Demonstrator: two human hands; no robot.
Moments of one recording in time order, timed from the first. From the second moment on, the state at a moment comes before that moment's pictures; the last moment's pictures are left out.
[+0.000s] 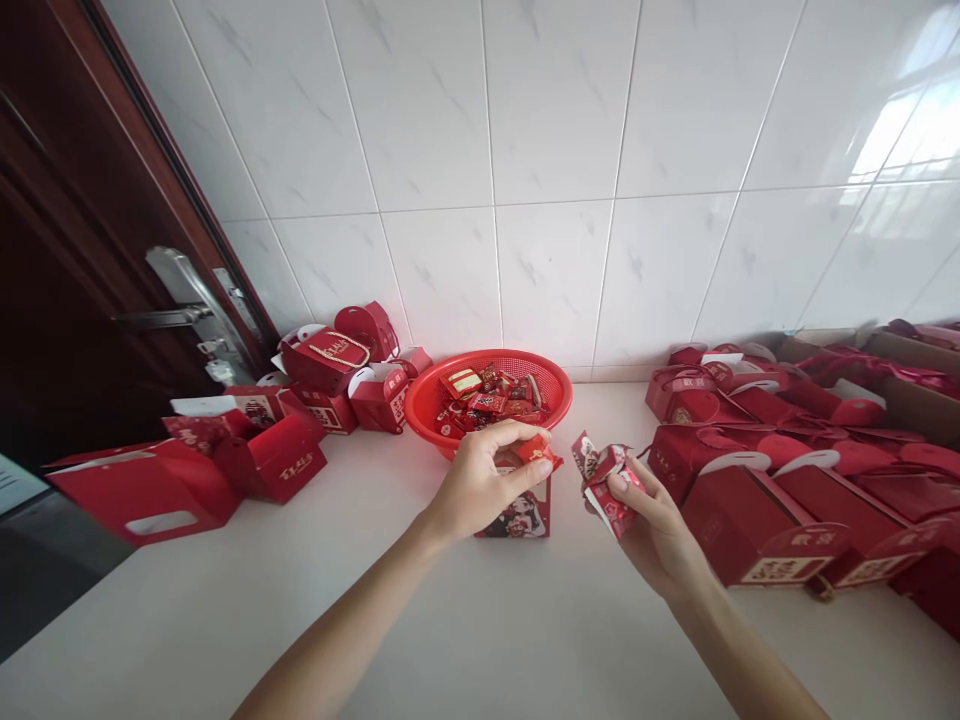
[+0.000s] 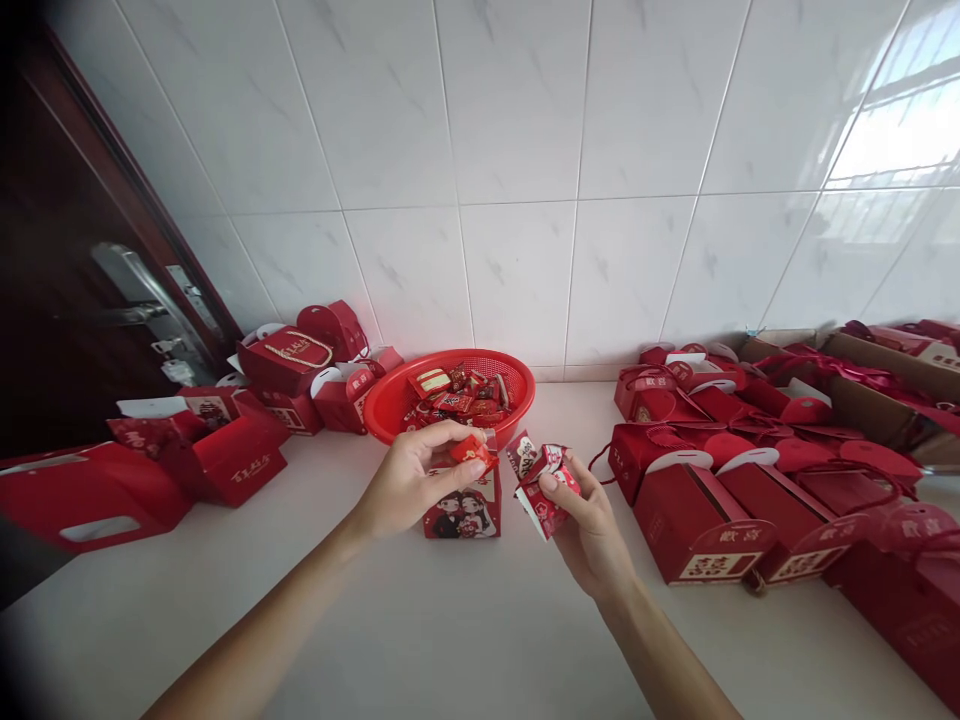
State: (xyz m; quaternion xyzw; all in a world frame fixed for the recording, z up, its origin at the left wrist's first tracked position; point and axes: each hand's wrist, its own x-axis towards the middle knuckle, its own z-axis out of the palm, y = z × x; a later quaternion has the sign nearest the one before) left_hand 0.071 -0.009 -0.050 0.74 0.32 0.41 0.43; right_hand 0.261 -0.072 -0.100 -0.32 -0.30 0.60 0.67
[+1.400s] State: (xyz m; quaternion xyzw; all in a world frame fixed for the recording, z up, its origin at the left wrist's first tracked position) left_hand 0.018 0.035 -0.049 0.77 0.36 0.30 0.44; right_hand 0.243 -0.014 -0.020 -0.42 -0.67 0.41 0.46
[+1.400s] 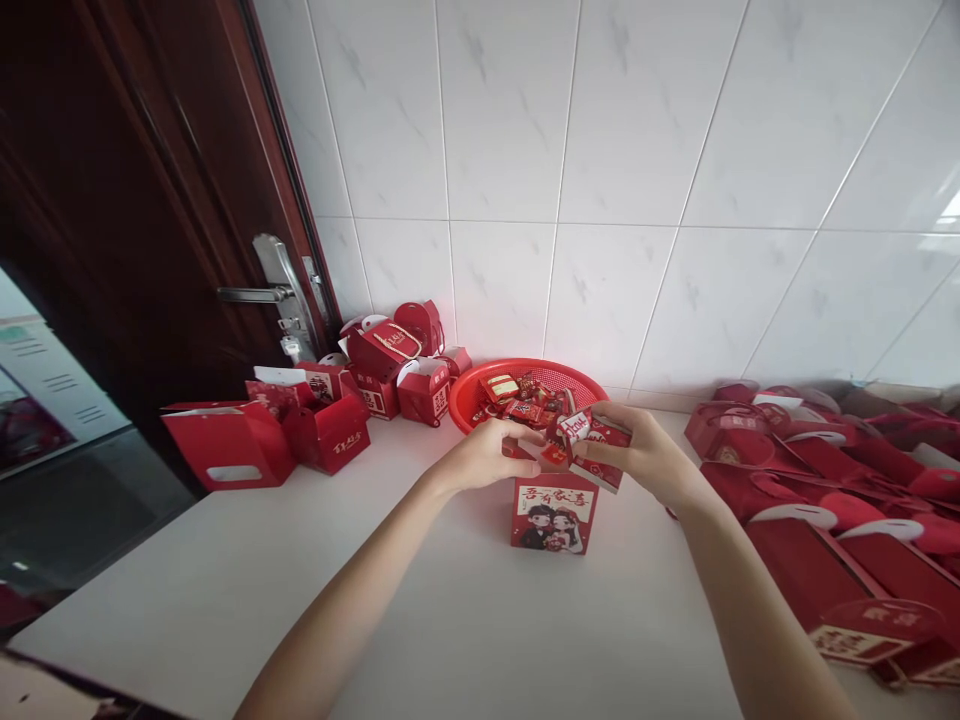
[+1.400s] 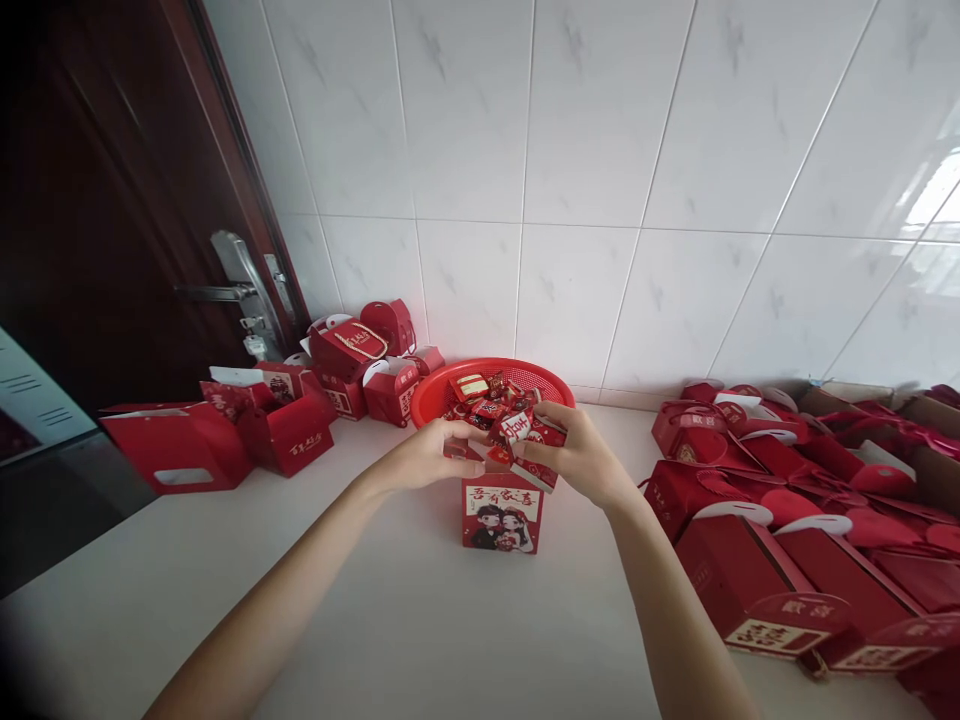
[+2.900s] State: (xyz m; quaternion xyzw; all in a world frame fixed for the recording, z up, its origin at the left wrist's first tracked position) left_hand 0.019 0.035 -0.046 0.77 0.36 0.25 0.47; right_hand 0.249 -0.015 -0.028 -0.45 -0.76 0.28 0.38
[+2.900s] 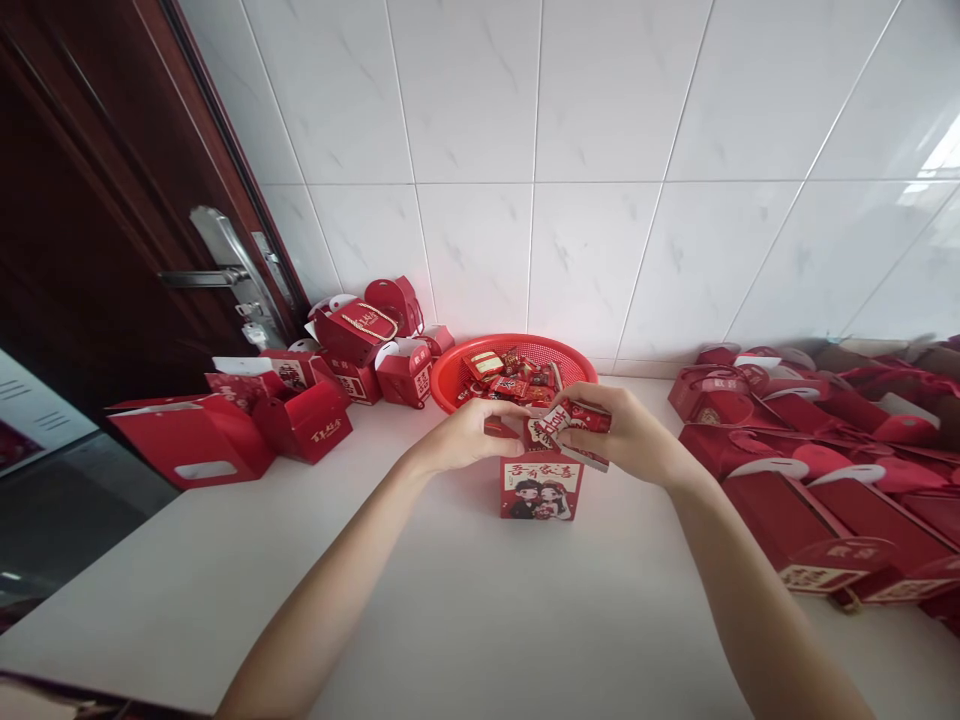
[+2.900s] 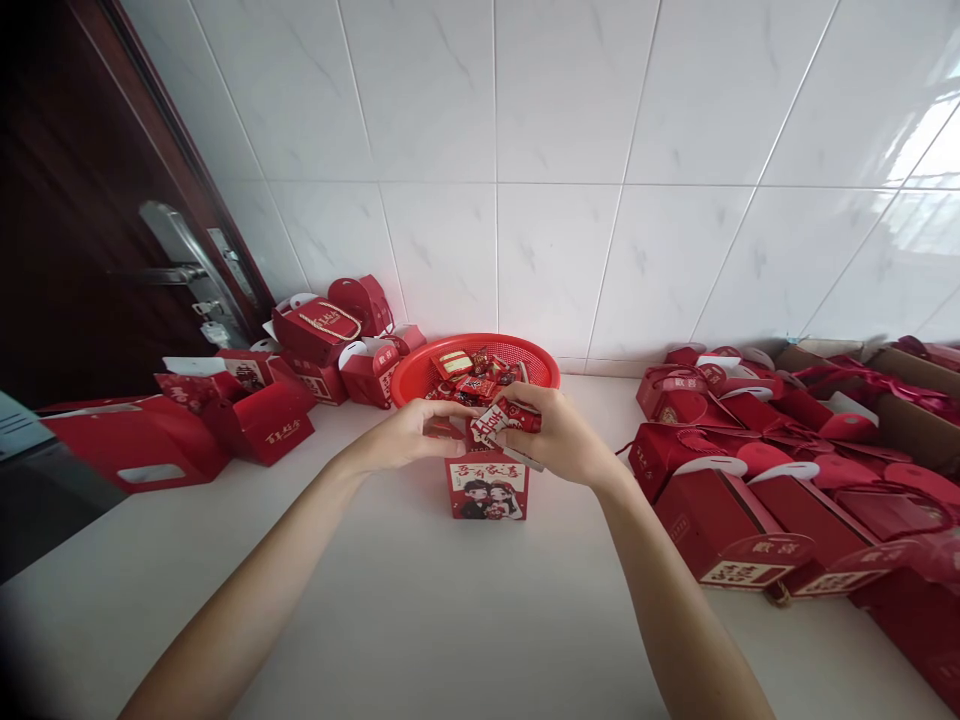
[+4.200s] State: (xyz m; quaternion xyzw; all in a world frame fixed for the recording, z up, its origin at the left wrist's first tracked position) left_hand 0.019 0.033 -0.045 0.76 0.33 0.26 0.49; right_hand 0.272 -0.018 -0.015 -0.40 -0.66 0.46 0.44
